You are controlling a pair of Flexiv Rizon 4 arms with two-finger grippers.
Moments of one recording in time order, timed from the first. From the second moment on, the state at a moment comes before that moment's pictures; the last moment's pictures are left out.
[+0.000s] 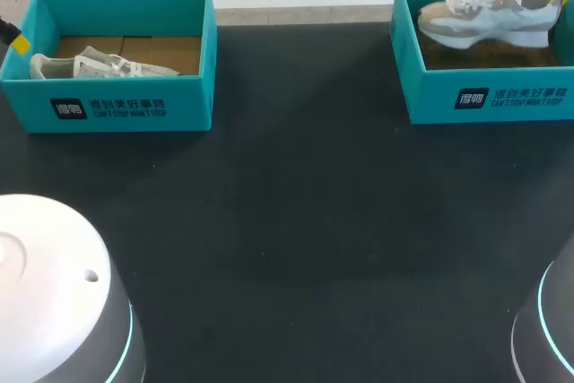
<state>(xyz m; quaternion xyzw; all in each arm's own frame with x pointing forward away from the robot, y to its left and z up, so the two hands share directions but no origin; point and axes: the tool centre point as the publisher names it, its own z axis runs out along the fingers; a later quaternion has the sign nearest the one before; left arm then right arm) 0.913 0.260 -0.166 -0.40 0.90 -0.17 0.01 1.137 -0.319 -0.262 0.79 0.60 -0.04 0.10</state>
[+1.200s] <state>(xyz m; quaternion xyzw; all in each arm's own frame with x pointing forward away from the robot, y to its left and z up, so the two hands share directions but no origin) 0.913 0.260 -0.166 -0.40 0.90 -0.17 0.01 0.982 -0.174 -0.149 0.83 0.55 -0.01 0.08</state>
